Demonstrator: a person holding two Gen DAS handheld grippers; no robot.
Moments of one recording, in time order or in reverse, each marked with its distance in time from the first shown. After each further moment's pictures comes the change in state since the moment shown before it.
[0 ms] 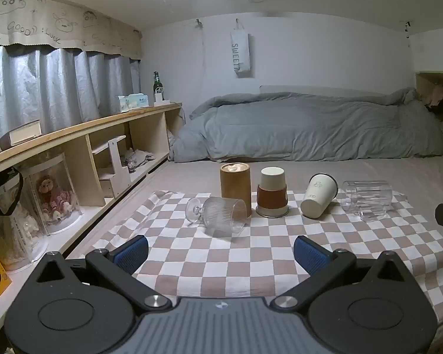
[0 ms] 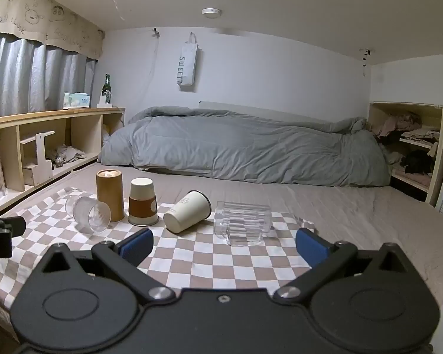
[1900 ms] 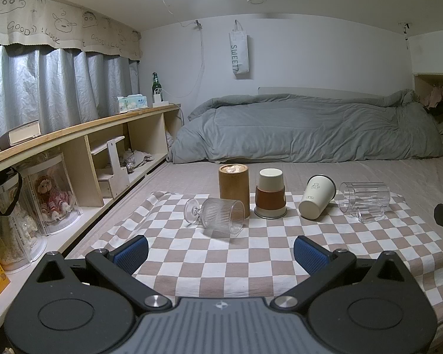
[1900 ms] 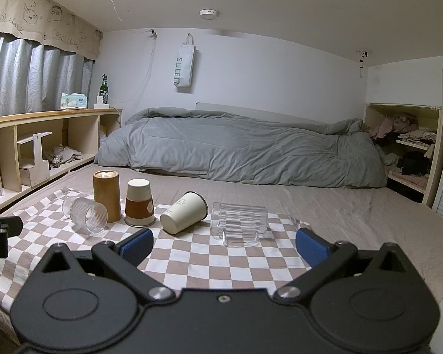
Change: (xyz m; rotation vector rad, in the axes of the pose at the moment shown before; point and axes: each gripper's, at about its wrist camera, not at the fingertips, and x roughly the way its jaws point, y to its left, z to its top) left arm 0.000 0.000 0.000 -0.008 -0.004 -0.003; right arm -0.001 0.000 -0.001 -0.008 -0.007 -0.005
